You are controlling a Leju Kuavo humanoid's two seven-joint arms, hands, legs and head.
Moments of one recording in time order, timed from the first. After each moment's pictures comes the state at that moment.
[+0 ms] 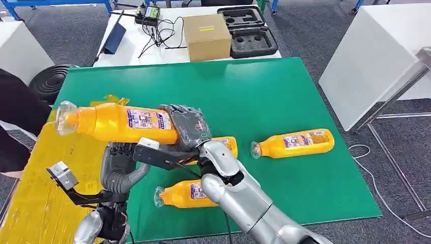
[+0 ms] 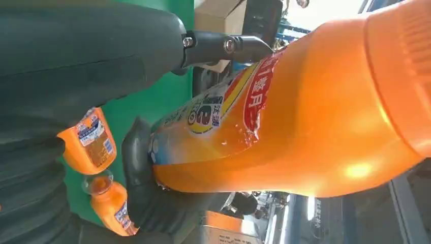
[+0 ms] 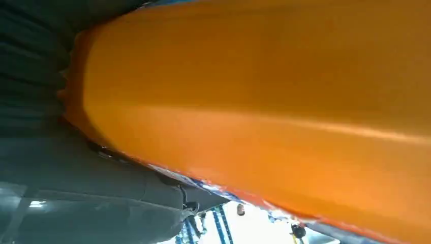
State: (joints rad) left arm 0.08 -0.07 -0.13 -1.76 0.38 -0.13 -0.40; right arm -0.60 0.33 0.73 -1.07 0.89 -0.15 -0.01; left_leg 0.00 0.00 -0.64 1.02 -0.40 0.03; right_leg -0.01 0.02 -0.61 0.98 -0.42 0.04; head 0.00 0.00
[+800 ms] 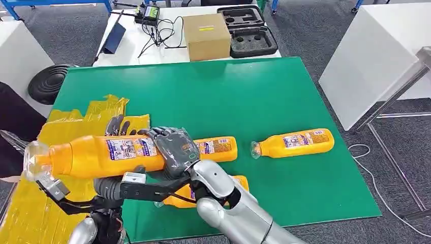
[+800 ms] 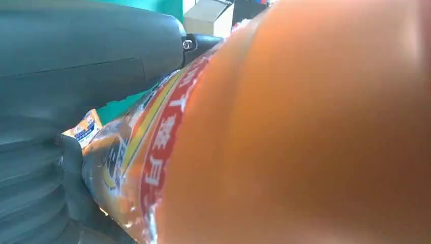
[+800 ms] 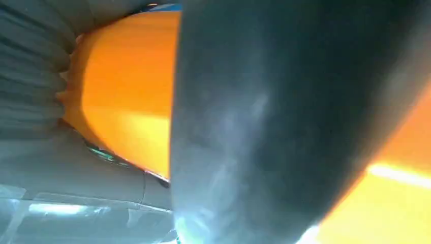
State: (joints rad) left arm 0.13 -0.09 -0.09 -1.82 0.33 -0.14 -0.41; right arm -0.50 0.27 0.85 -1.27 0.87 -0.04 -0.01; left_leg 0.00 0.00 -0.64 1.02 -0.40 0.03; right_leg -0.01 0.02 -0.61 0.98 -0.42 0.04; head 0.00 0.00
